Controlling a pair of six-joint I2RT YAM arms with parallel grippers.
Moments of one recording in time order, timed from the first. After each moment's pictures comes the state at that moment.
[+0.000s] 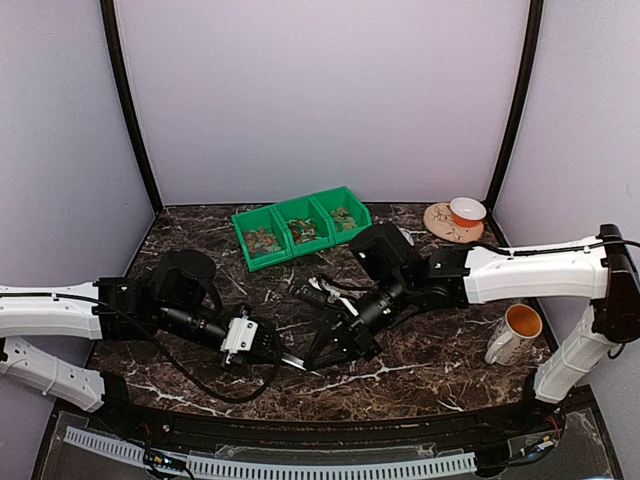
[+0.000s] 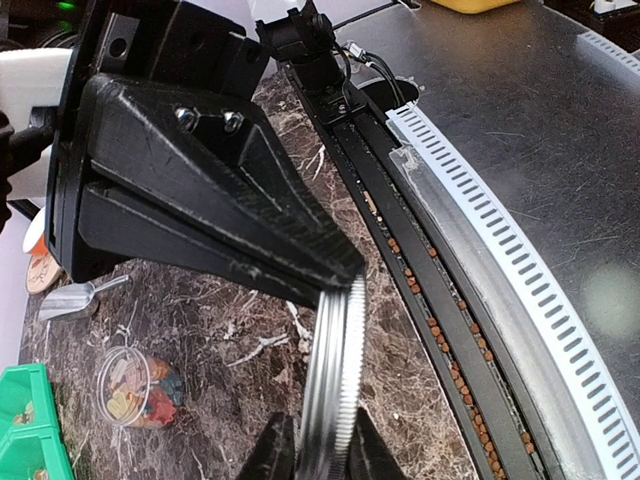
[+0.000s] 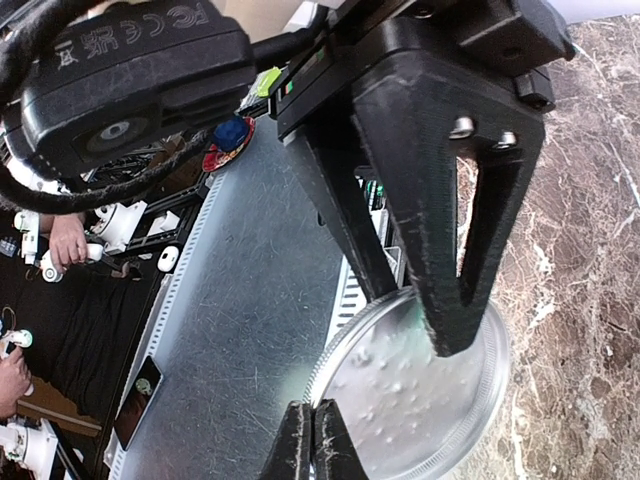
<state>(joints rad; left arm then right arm) -1.09 1.08 0.74 -0.24 0.46 0.70 1.10 1.57 1.12 -0.26 -0.94 0.05</state>
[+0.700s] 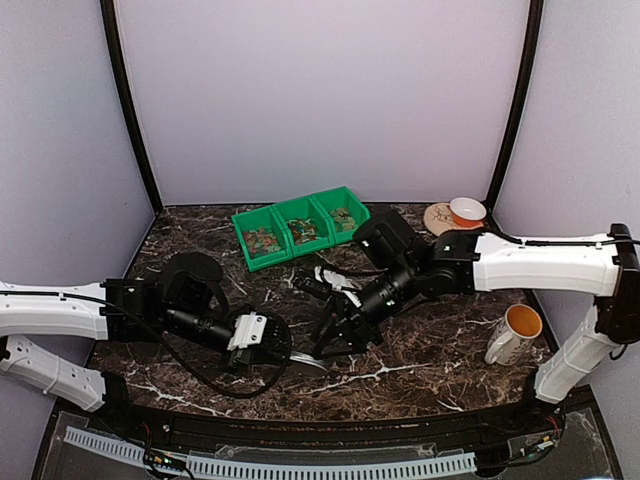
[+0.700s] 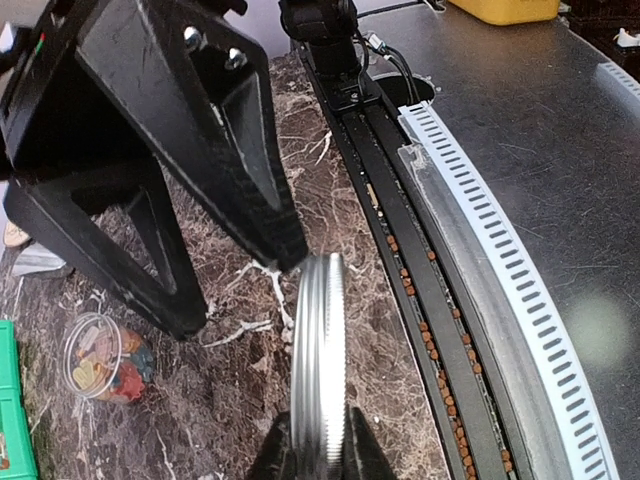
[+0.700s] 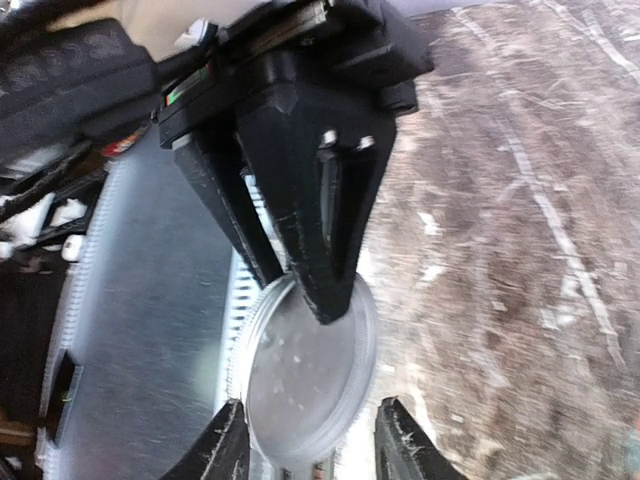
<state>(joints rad) -1.09 1.12 0.74 -0.22 0.44 0.58 1.08 1.55 1.20 -0.46 -0.73 -0.09</state>
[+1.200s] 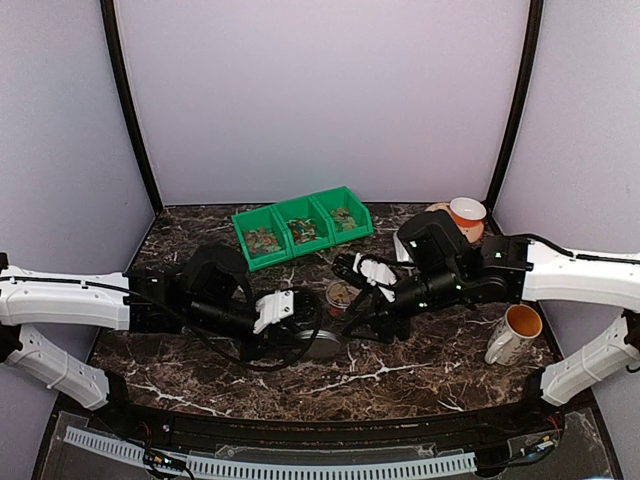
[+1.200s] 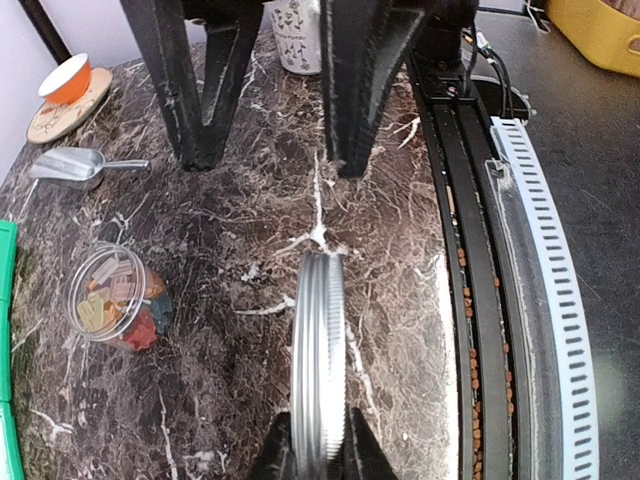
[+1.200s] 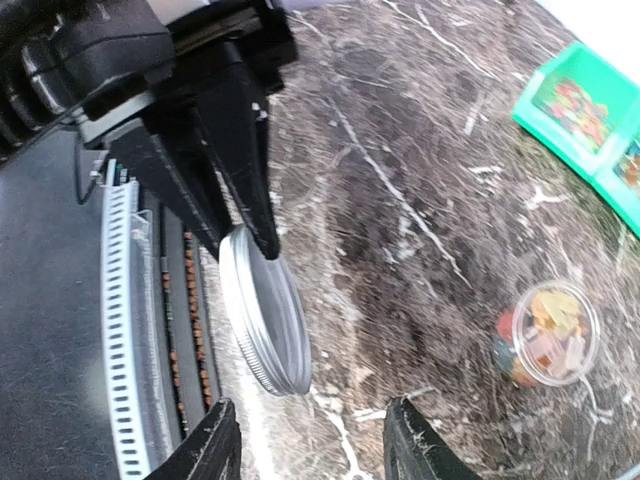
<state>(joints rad) -1.09 1.26 0.83 -0.22 0.28 0.36 1.07 1.30 1.05 -0.47 -0.32 -0.11</state>
